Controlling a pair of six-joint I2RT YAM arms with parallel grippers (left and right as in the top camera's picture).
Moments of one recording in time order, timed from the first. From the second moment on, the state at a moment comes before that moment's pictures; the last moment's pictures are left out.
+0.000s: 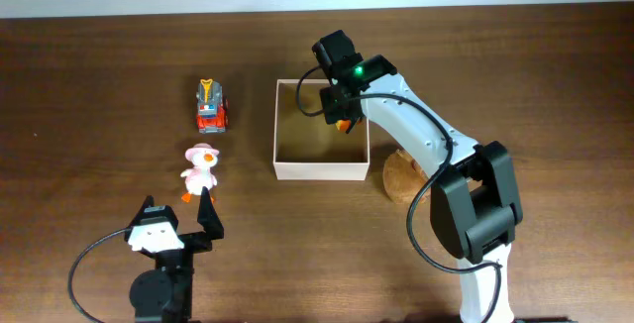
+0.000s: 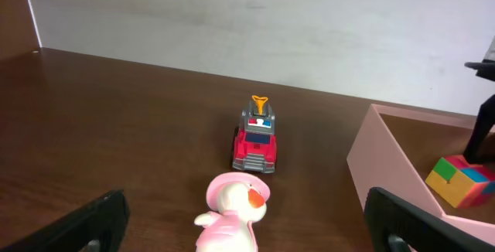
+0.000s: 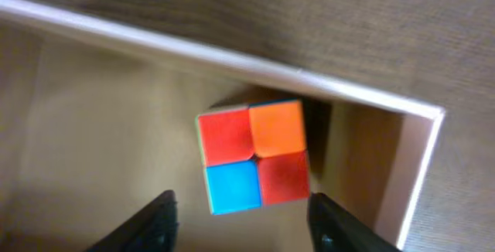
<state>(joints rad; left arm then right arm) 0.01 0.02 0.01 -0.08 -0.08 -0.15 0.48 2.16 1.82 -0.88 0.15 0.26</state>
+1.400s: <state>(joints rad) 0.01 0.02 0.01 -0.08 -0.08 -0.15 0.50 2.26 1.82 -0.71 0.14 -0.09</state>
